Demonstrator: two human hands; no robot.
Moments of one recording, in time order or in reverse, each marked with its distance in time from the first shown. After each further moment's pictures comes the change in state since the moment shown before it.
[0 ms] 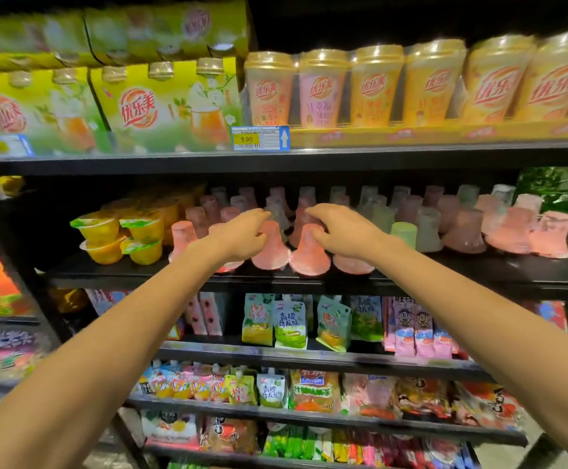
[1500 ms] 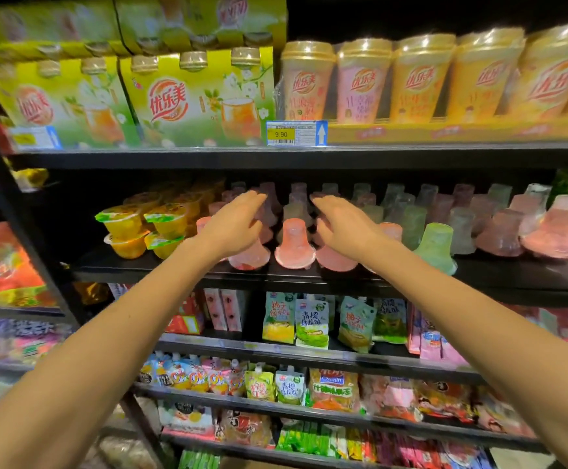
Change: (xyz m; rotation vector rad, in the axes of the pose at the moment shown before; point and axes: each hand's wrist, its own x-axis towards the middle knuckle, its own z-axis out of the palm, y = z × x) left_hand -0.008 -0.060 -0.015 0.049 0.237 0.057; right_hand 0.029 -0.036 0.025 0.030 0.135 -0.028
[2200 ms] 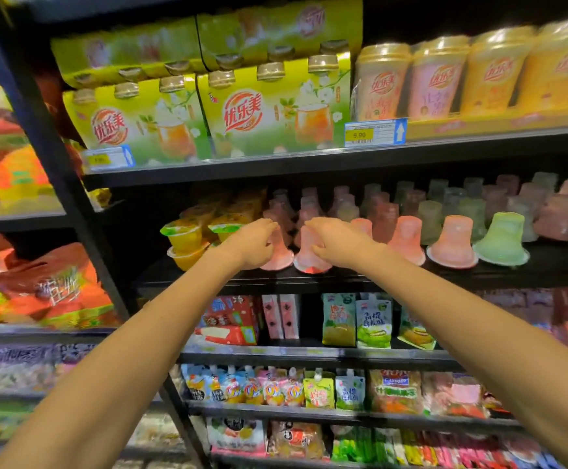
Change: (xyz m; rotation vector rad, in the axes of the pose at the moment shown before) left_hand -0.031 -0.115 -0.008 0.043 -0.191 -0.039; right_hand 0.043 -0.138 0.047 -0.071 -0.264 0.125
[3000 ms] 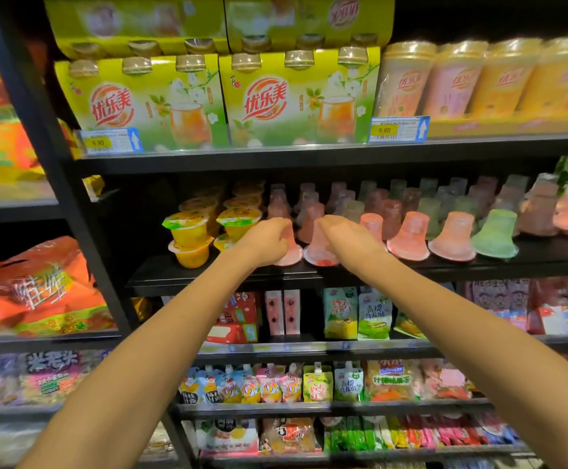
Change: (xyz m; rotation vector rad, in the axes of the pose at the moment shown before) left_hand 0.007 -0.029 0.016 -0.222 0.013 0.073; right_hand 0.004 -0.047 0.011 -0.084 0.041 0.224
